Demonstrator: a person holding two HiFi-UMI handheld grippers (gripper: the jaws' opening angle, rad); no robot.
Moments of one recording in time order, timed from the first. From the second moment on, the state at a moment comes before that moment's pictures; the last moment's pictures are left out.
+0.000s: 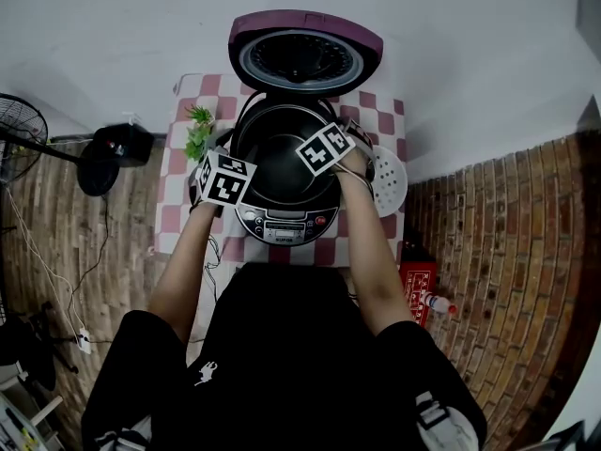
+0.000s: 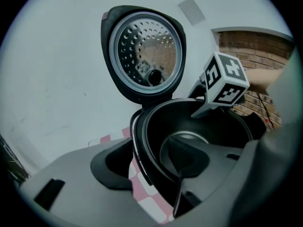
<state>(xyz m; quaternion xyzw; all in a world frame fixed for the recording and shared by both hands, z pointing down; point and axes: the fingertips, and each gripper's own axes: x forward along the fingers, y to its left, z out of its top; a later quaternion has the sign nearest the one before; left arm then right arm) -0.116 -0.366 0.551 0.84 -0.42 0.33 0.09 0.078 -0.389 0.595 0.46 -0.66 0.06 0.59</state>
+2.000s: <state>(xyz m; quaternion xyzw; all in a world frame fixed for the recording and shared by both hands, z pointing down) -0.125 -0.370 0.536 0.81 -0.47 0.31 0.16 0.055 -0.376 0.494 0.49 -0.78 0.04 0.39</state>
